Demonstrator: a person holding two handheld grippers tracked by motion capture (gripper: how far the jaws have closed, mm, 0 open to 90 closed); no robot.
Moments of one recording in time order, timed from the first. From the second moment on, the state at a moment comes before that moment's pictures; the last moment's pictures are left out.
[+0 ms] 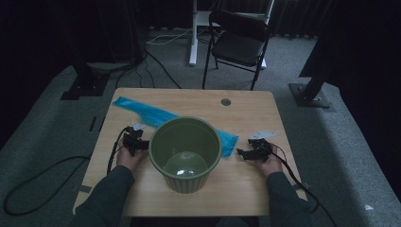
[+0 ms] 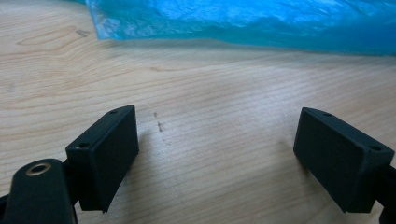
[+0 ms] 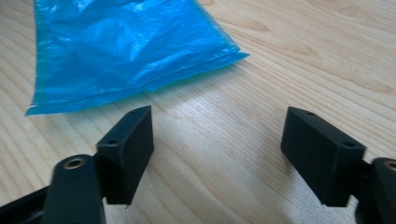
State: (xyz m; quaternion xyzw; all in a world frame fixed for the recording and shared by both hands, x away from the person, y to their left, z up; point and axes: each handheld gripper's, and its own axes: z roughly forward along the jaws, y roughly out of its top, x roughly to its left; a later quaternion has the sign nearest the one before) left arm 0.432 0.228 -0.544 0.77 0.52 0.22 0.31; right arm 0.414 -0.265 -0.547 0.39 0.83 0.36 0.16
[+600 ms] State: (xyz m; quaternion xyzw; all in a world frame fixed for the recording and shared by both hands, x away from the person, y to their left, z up) left arm 0.426 0.234 -0.536 0.78 0.50 0.20 0.30; right arm 0.401 -0.260 -0.522 0.36 0.86 0.33 0.14
